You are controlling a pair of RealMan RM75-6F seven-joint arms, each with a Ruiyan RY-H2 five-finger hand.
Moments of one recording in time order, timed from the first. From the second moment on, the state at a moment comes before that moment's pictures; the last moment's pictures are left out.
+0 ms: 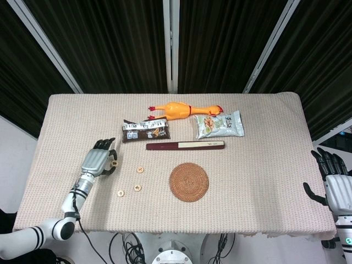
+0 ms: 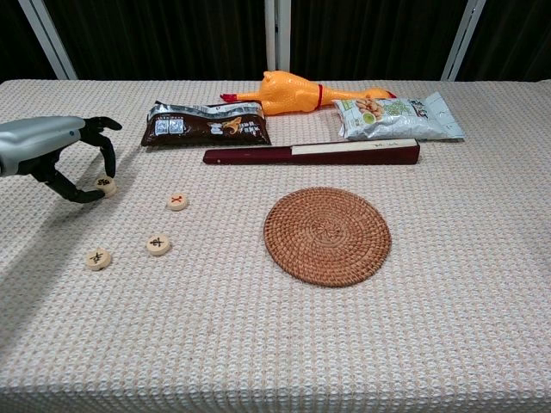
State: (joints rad) left arm -0.60 -1.56 -0.14 -1.32 1.14 0.94 0.20; right arm 0.08 -1.04 0.07 -1.62 -1.49 1.46 0.12
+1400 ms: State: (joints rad) left arm -0.68 -1.64 -0.14 -1.41 1.13 0.92 0.31; right arm 0.06 -1.01 0.07 -1.62 -1.52 1.50 0.19
